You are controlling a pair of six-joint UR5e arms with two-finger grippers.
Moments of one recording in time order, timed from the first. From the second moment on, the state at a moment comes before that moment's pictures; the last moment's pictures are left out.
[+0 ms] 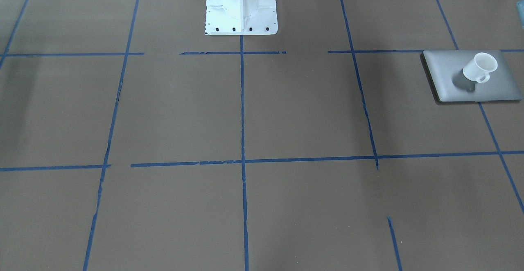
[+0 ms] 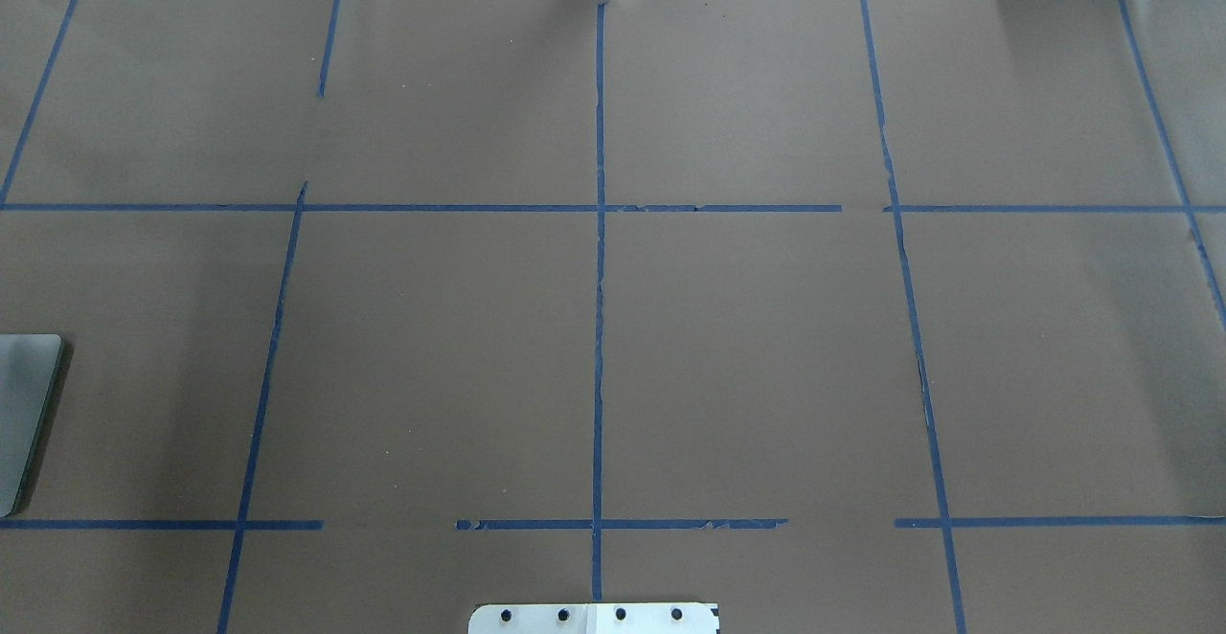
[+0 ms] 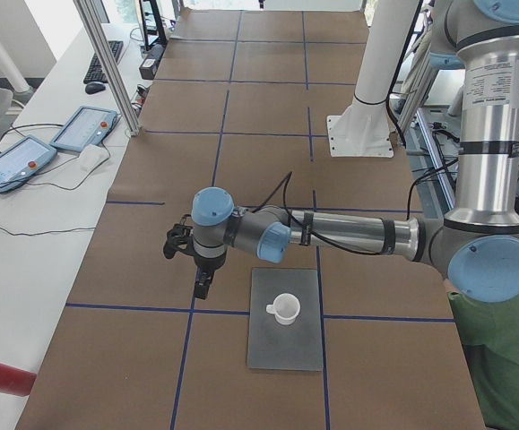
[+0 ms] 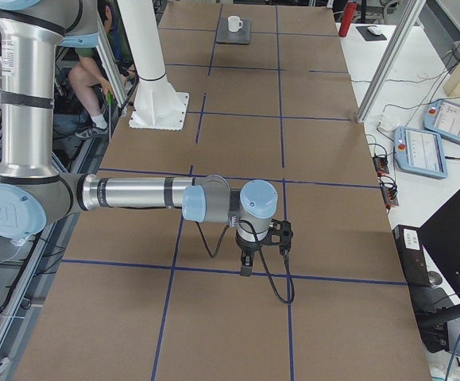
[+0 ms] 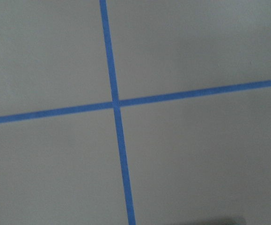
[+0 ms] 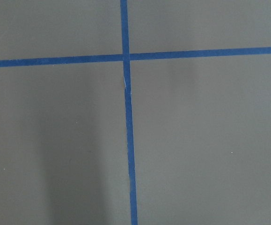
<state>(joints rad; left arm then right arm) -1.48 -1.58 -1.65 -1.78 -2.24 -0.06 1.54 -1.67 1.72 -1.64 2.32 0.07</state>
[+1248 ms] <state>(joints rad) -1.61 -1.45 -1.67 -1.63 -2.41 0.10 1.54 -1.67 1.72 -1.64 2.32 0.07</state>
